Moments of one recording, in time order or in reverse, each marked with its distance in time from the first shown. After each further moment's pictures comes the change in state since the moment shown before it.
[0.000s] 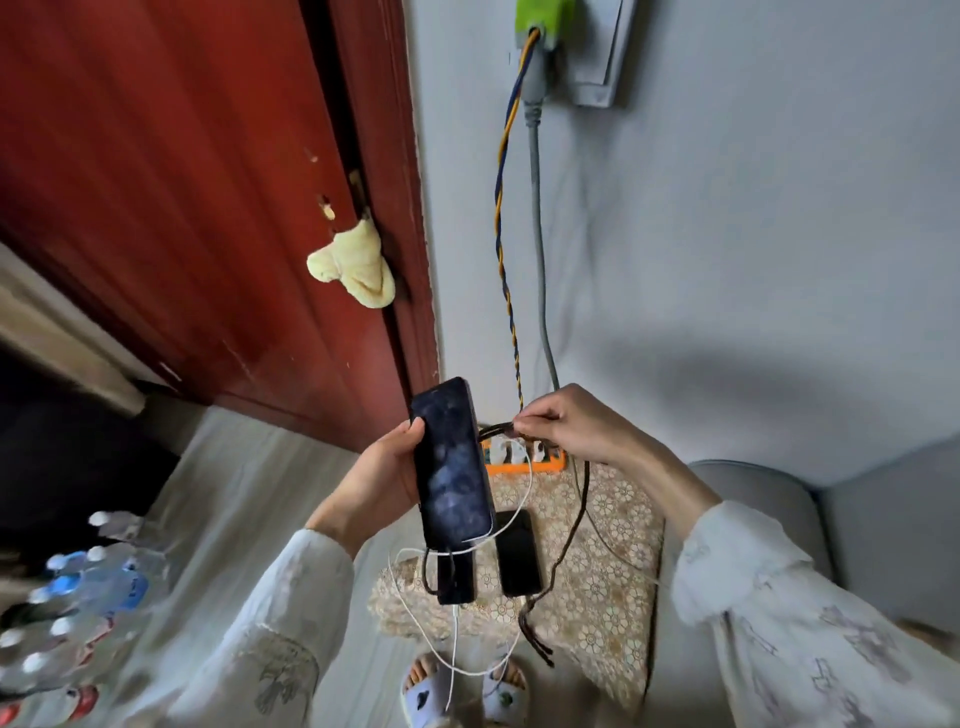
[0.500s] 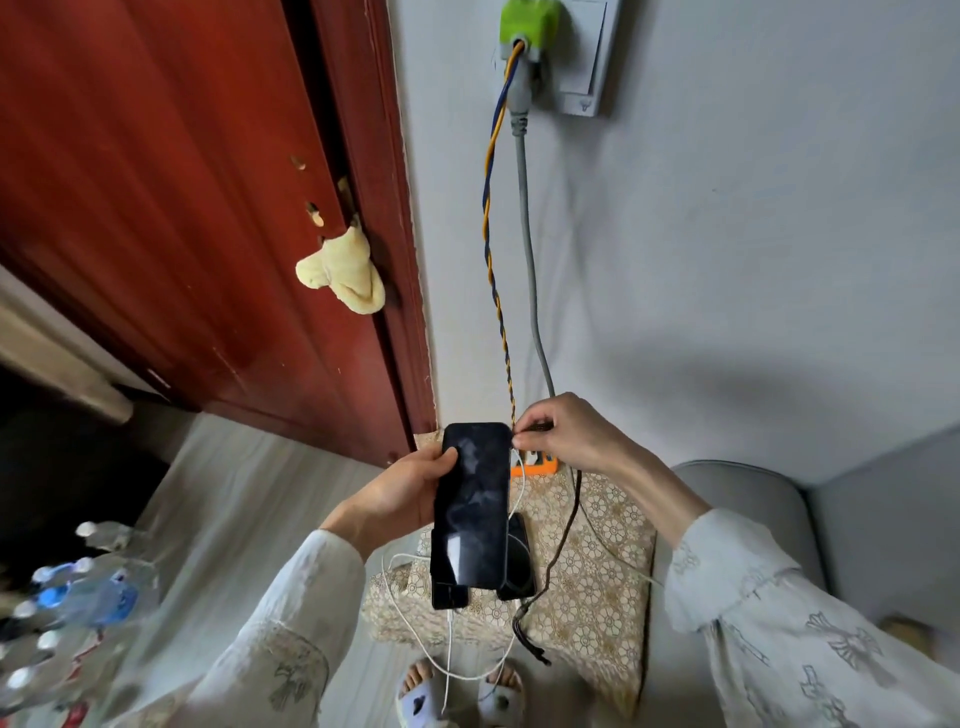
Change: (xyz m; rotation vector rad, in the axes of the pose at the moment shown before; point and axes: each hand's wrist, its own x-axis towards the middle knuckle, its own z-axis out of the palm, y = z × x) left_hand 0.008 -0.002 0.013 0.128 -0.171 -0.126; right_hand 0.003 0.003 -0.003 0.002 0.059 0.050
